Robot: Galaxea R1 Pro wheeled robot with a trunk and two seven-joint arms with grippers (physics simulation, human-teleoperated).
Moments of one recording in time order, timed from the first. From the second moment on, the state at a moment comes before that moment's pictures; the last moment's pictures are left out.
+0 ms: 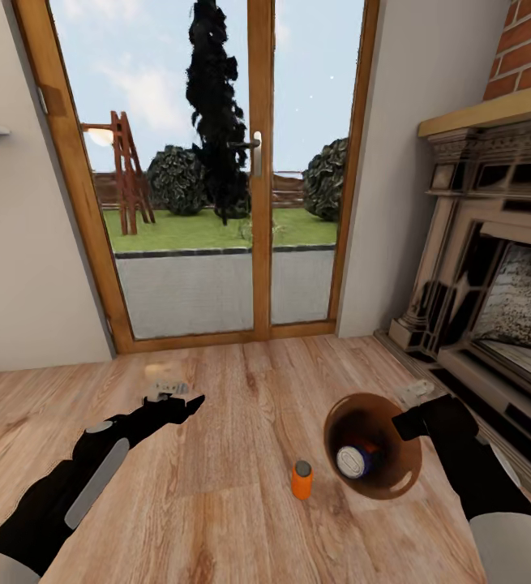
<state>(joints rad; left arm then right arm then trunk) -0.48 0.28 -0.30 -1.29 0.50 0.44 -0.11 -0.58 -0.16 -0.09 -1.20 0.72 0.91 0.63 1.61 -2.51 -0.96</state>
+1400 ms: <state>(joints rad) -0.32 0.20 -0.28 -0.97 0.45 0.40 -0.17 -0.61 -0.07 -0.22 -1.06 0.54 0.64 0.50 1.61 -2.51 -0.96</state>
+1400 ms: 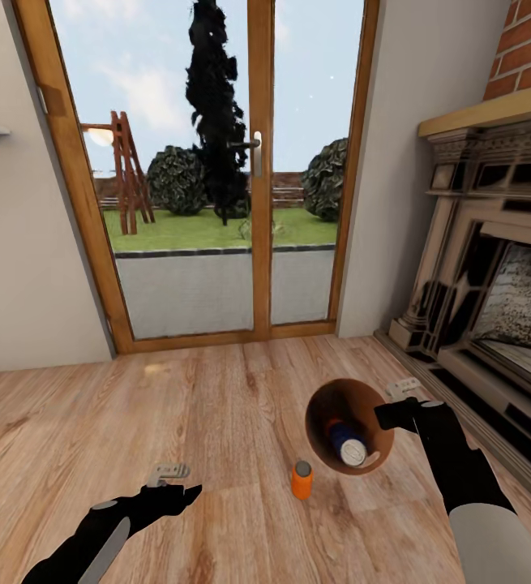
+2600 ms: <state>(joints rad) -0.32 0.19 -0.28 -0.95 0.45 0.40 -0.17 -0.61 -0.08 -0.37 -1.06 0.54 0.65 0.51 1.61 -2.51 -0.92</state>
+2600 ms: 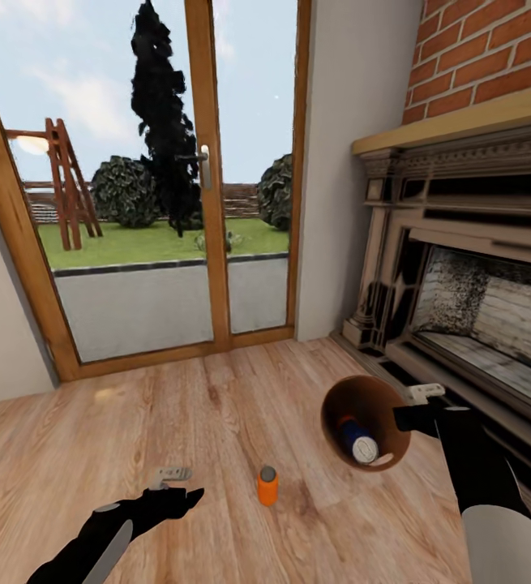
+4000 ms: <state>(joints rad) -0.32 0.18 -0.28 -0.89 0.45 0.37 -0.17 -0.50 -0.15 -0.46 -0.97 0.54 0.53 0.51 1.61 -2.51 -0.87</state>
